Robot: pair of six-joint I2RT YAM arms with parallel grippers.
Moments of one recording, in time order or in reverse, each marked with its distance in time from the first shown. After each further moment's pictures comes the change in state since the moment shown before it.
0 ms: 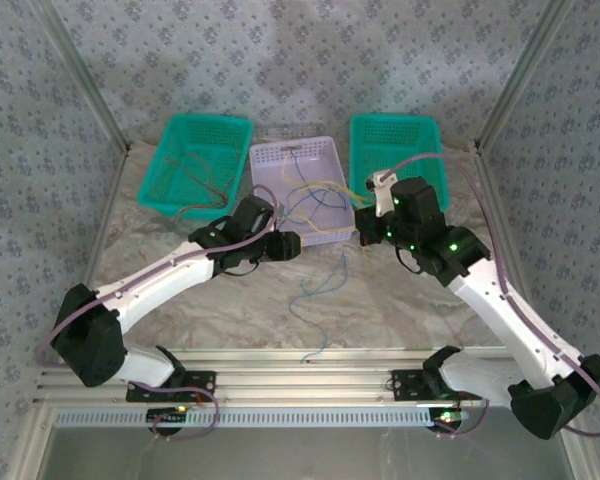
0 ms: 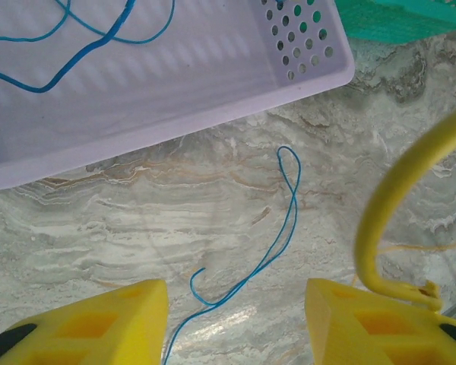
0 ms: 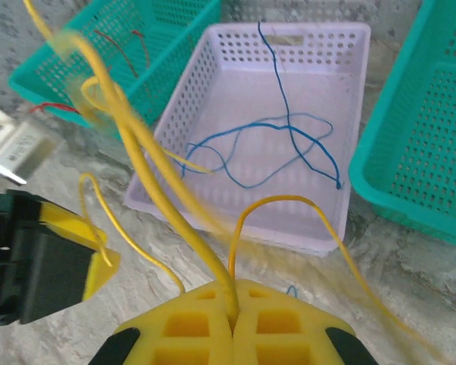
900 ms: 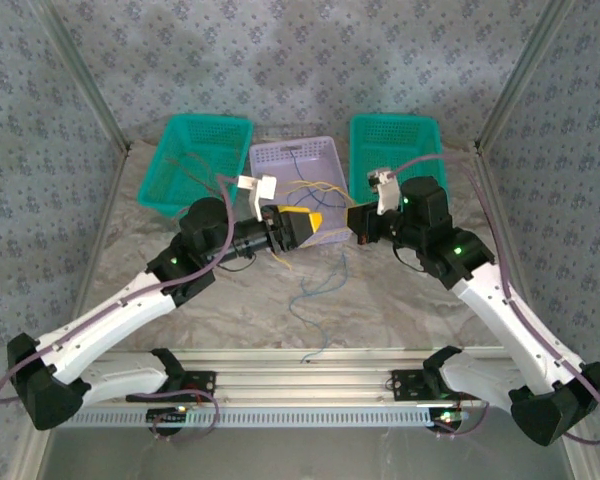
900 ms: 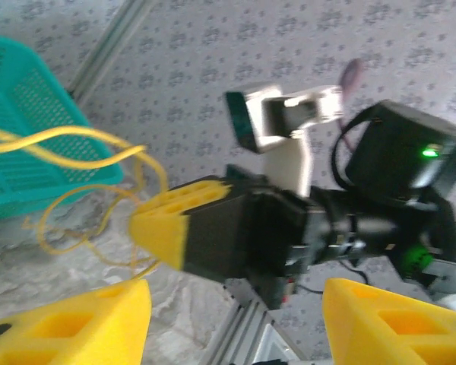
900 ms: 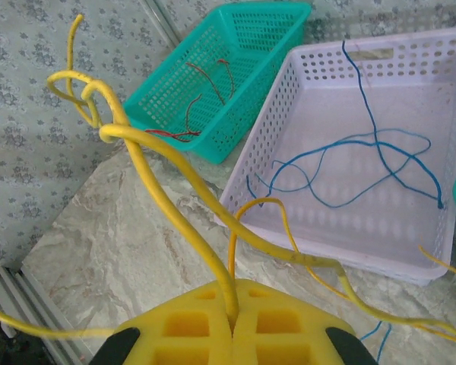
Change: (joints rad) left arm -0.116 -0.309 -0.040 0.546 0.224 -0.106; right arm -0.040 -0.029 -0.043 0.123 -0.232 0.114
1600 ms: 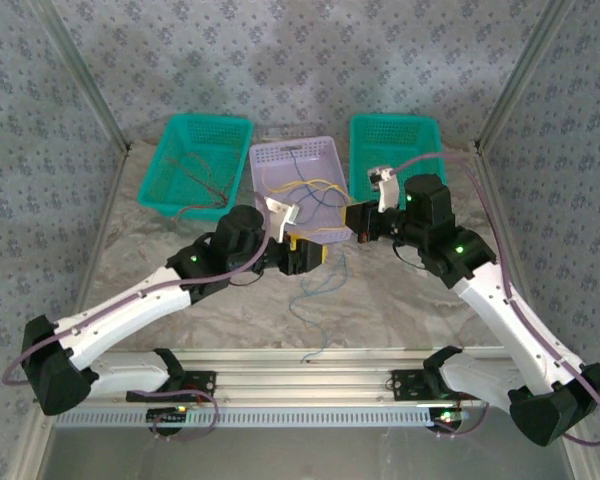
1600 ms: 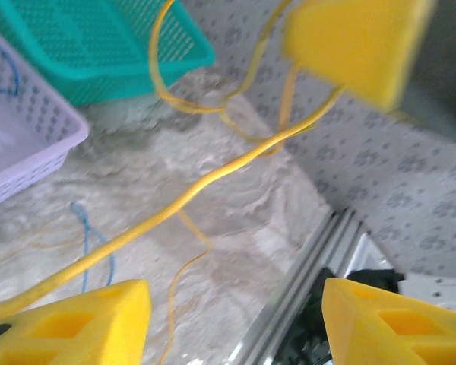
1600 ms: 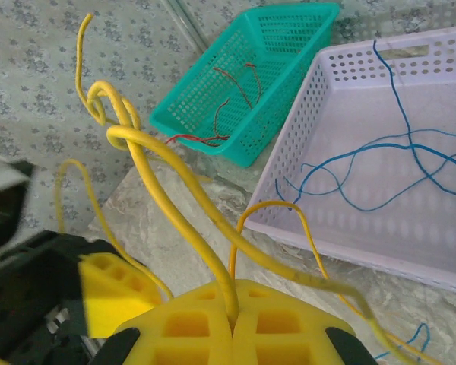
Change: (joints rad) left arm -0.047 0.099 0.000 -0.335 -0.087 0.206; right arm -0.017 0.001 0.012 0.021 -0.090 0.040
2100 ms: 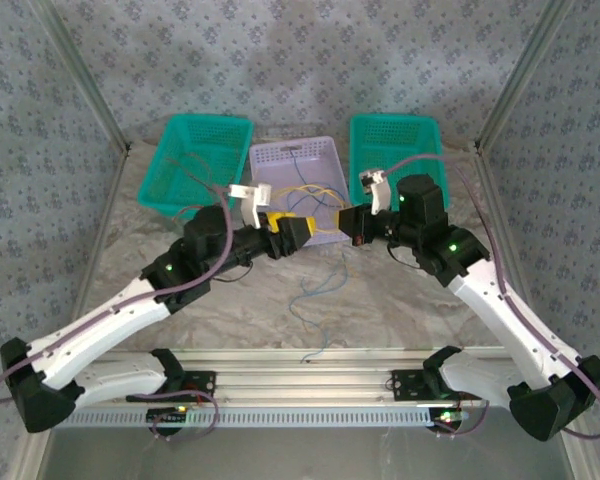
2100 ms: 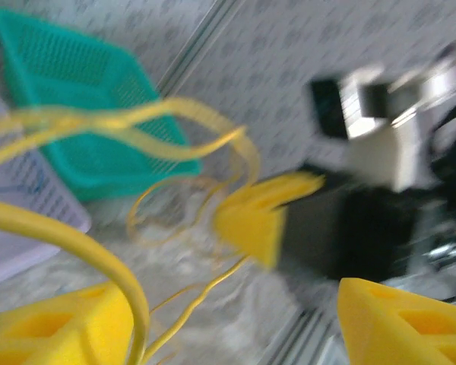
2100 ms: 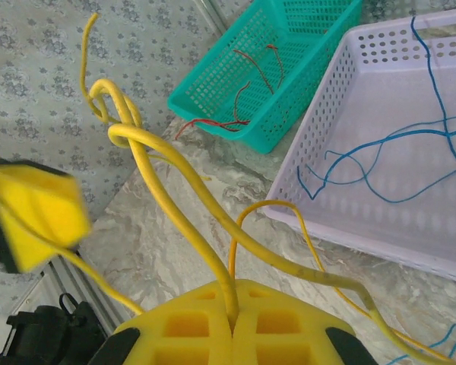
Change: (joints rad) left arm 0.002 -0.149 -0.004 0.181 -0.151 -0.165; right arm 0.032 0.026 -0.010 0.022 -0.041 0.008
